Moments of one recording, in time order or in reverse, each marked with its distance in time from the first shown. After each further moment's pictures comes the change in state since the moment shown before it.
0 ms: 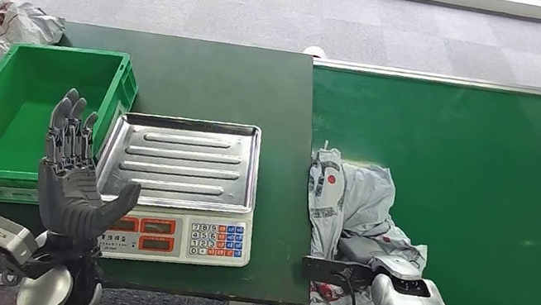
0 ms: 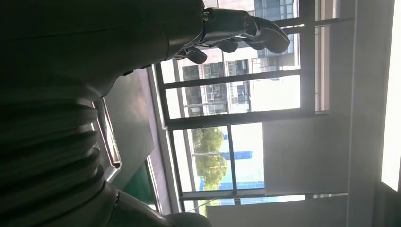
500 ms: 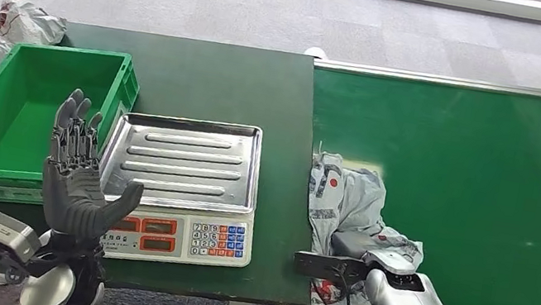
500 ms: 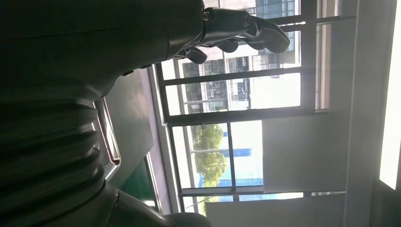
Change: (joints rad) left arm -0.014 0.013 -0.021 0.018 0.022 0.010 0.000; right arm -0.004 0.012 0.053 0.005 -0.043 -0.007 -0.004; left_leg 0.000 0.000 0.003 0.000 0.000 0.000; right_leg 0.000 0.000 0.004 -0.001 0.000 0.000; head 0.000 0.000
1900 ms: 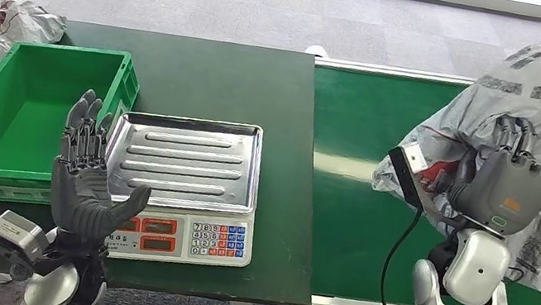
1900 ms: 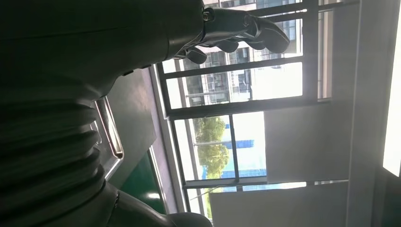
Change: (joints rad) left arm -0.023 0.022 -0.028 0.028 0.004 -0.012 0.000; right arm 0.198 -0.050 -0.307 -1.027 0.419 -0.717 0.682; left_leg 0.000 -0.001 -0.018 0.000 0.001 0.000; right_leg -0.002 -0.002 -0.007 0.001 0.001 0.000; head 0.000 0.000
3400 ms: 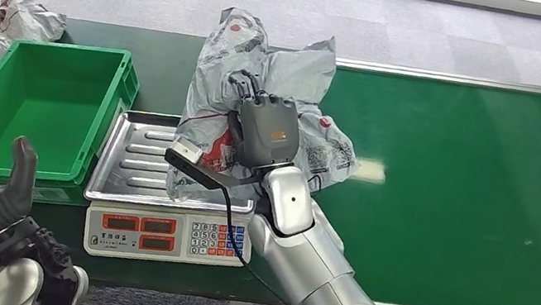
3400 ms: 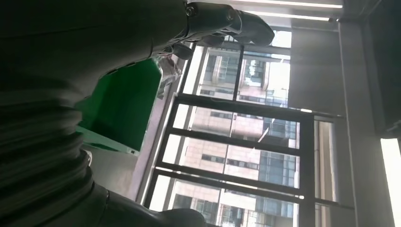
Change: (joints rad) left arm 0.041 -0.123 0.191 -0.159 0.090 0.571 0.000; right arm -0.368 0.447 0.471 0.804 -0.332 -0.219 -0.346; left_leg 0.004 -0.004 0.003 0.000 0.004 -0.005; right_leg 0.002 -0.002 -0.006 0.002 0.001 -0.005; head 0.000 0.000
